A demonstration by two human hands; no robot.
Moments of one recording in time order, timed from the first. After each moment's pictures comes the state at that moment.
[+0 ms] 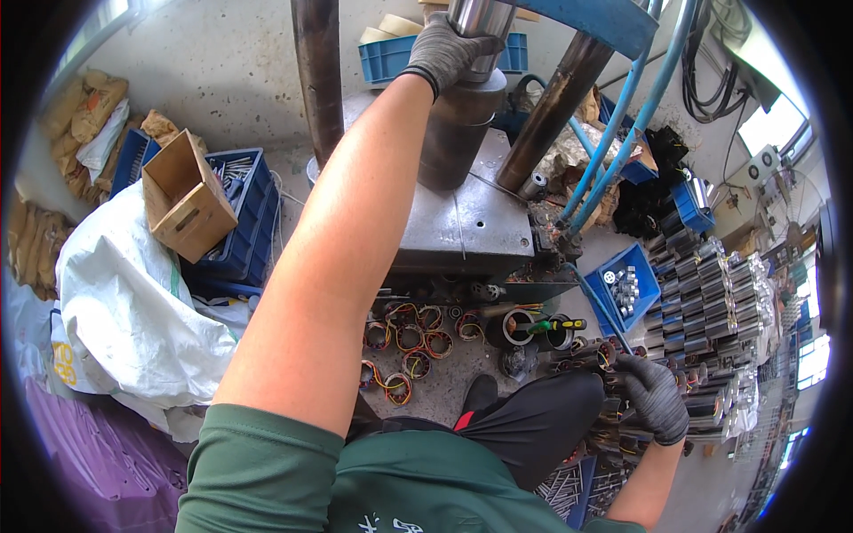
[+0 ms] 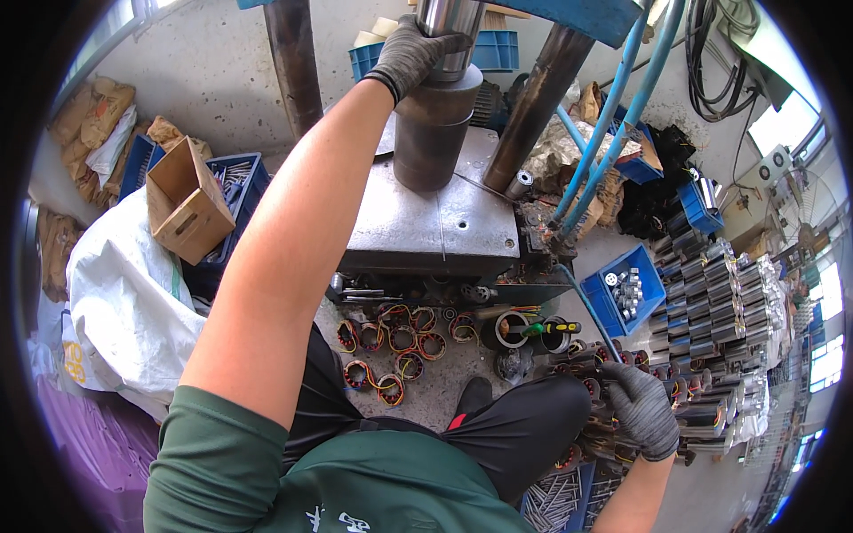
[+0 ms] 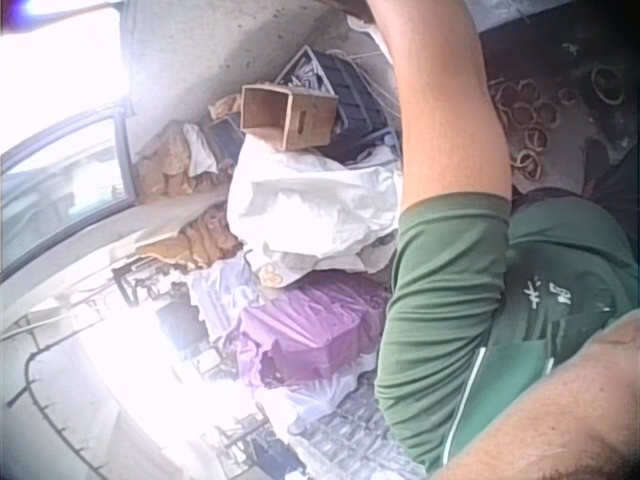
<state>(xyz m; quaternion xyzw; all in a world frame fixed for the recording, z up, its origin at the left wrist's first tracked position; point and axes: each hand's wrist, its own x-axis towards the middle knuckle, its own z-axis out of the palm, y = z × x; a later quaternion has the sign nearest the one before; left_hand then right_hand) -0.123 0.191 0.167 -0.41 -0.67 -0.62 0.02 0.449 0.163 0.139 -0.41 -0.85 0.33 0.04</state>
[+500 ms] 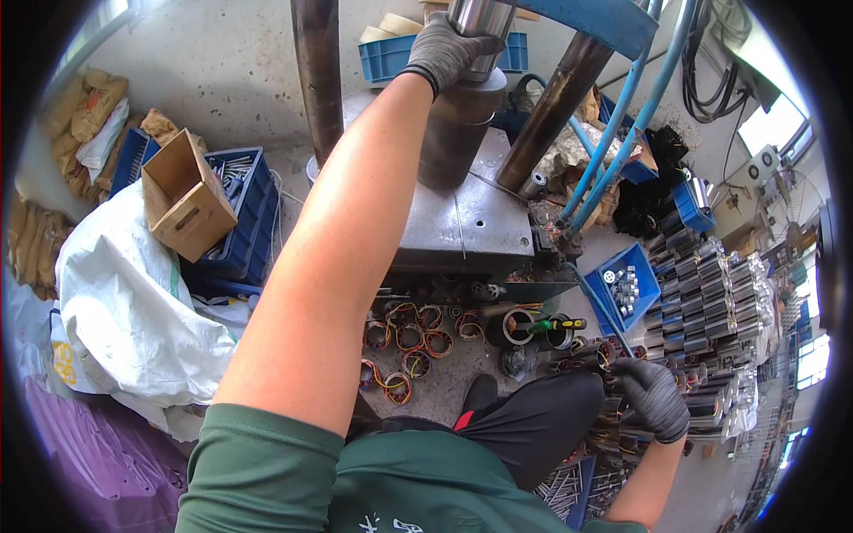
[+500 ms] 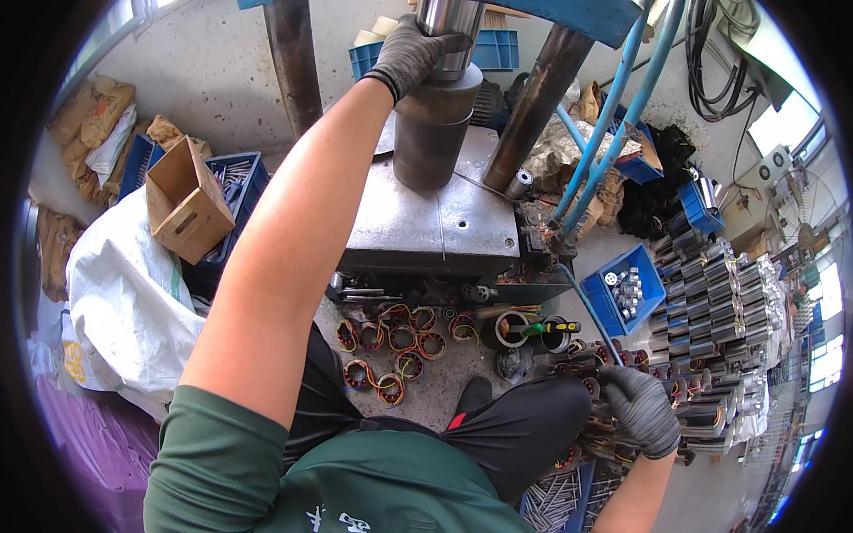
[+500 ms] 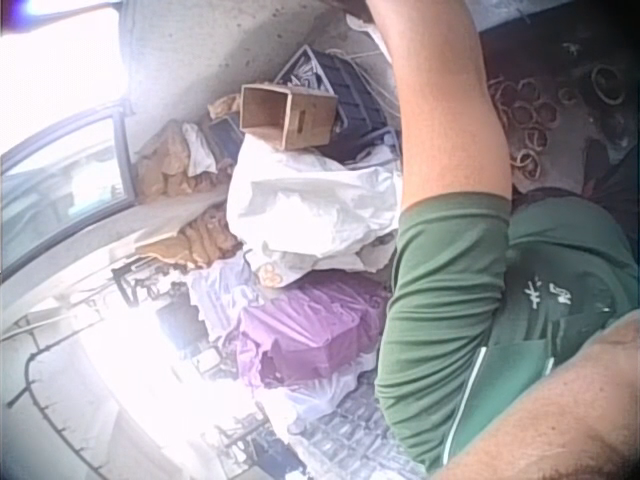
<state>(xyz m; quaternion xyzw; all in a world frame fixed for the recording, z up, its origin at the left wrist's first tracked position) -0.120 0.185 0.169 -0.41 -0.68 -0.61 0.01 0.451 0.170 0.138 -0.38 -0.88 0.29 0.00</state>
